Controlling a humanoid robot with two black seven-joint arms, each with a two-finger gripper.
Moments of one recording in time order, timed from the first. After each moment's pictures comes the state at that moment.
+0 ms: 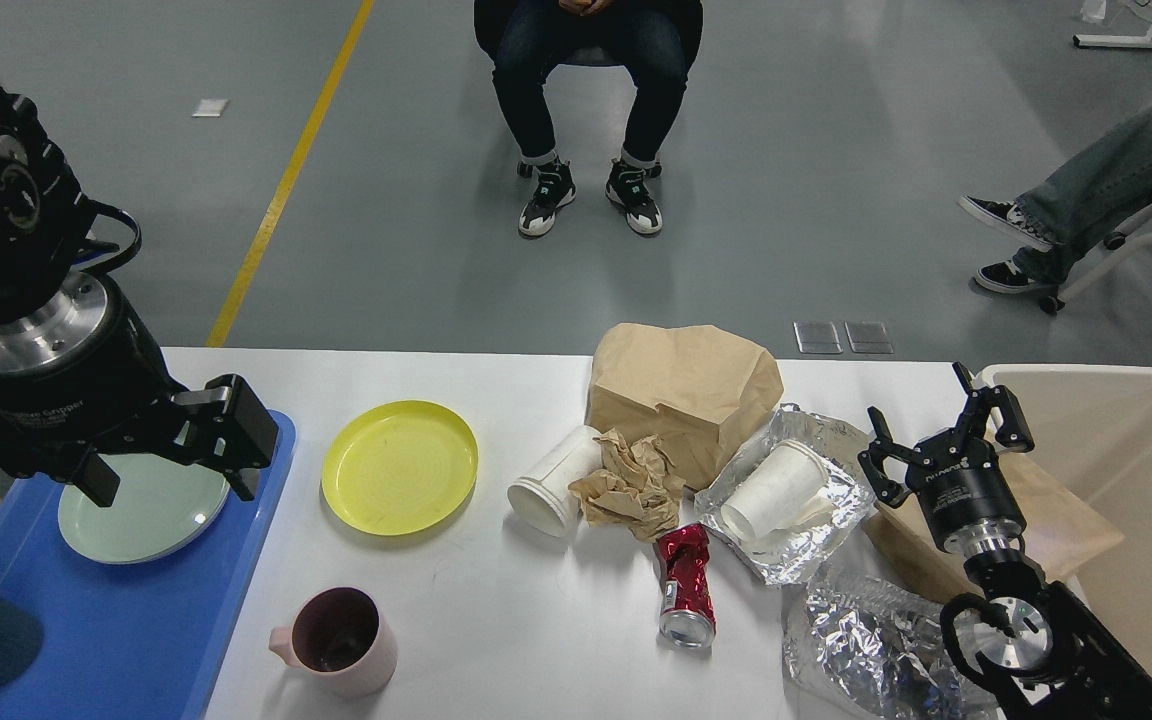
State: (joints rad) left arm -2.54 0.24 1.57 -1.76 -0.08 -0.78 -0.01; right arm 0.23 -0.11 1.42 0.76 -0.52 0.45 0.32
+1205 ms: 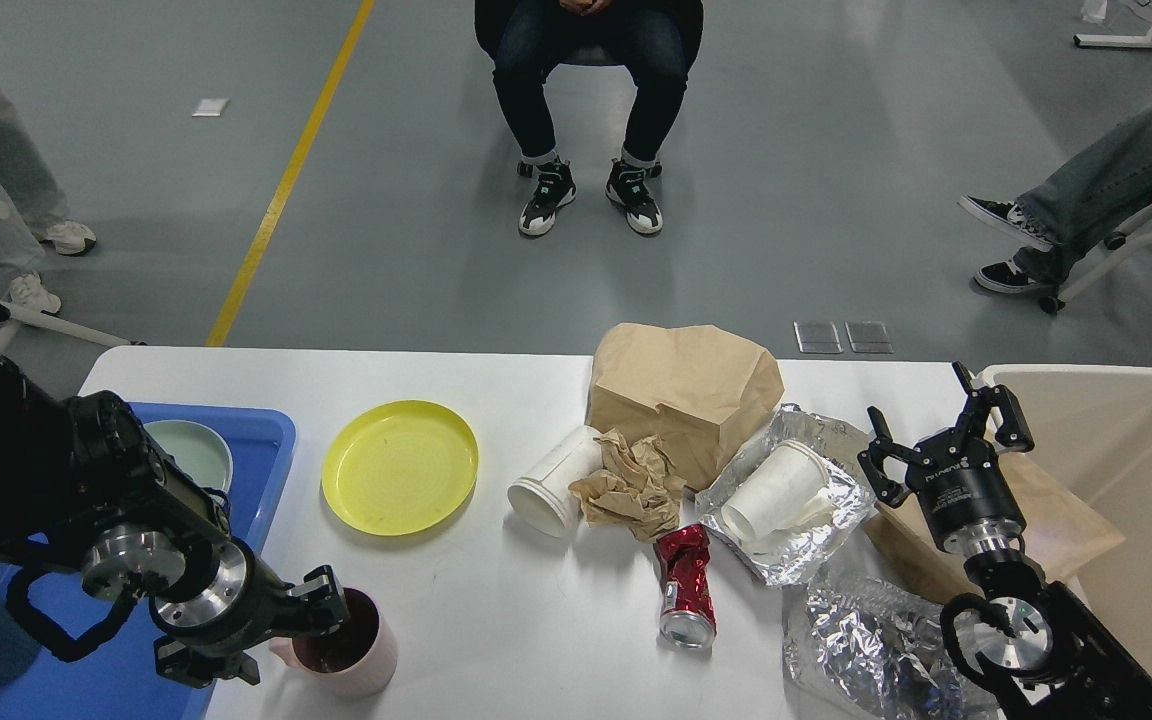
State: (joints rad) left arm -1.68 0.20 1.38 -1.59 -0.40 -0.16 -0.01; right arm 0.23 -0.11 1.42 0.76 -0.52 0.45 0.32
